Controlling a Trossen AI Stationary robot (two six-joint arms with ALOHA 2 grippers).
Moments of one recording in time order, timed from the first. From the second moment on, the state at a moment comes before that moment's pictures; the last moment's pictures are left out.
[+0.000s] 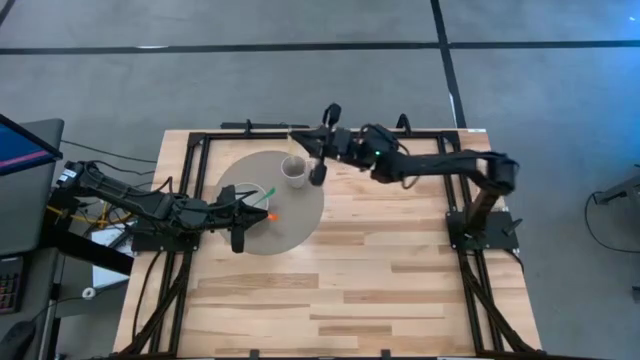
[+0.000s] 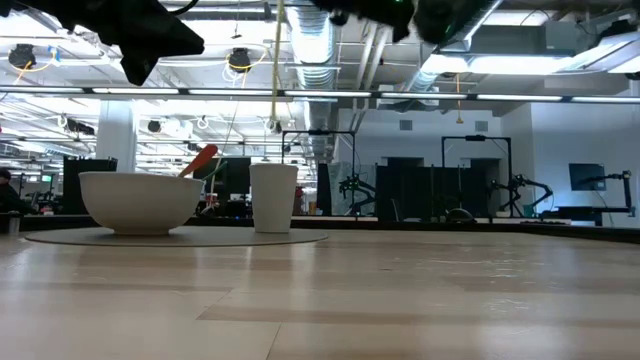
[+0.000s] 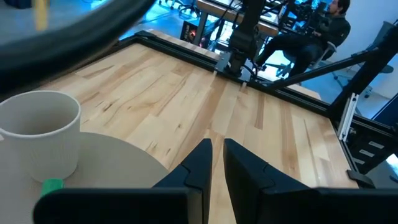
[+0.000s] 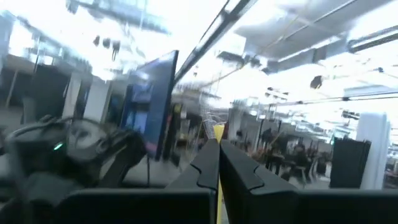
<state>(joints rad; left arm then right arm) -0.36 0.73 0.46 -0.02 -0.52 -0.40 -0.22 1.76 1.27 0.93 -0.07 -0.21</state>
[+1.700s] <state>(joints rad) -0.36 0.77 0.46 0.04 -0.52 -0.38 -0.14 1.45 1.27 -0.01 0.00 -0.13</state>
